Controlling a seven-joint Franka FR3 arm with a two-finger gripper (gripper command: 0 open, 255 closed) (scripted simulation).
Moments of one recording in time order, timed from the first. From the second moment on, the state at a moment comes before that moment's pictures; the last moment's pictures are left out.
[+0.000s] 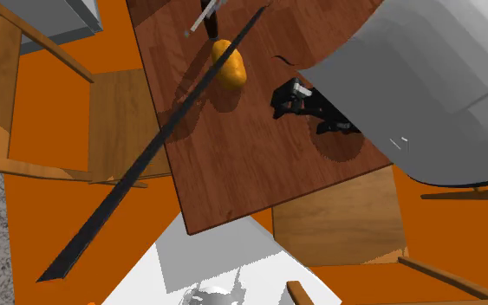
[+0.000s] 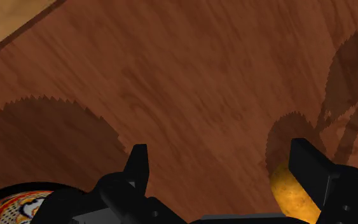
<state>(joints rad) 0.20 -0.12 -0.04 -2.21 0.30 1.98 -0.42</state>
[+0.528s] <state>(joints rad) 0.26 0.13 0.01 -2.03 0.44 2.00 -0.65</state>
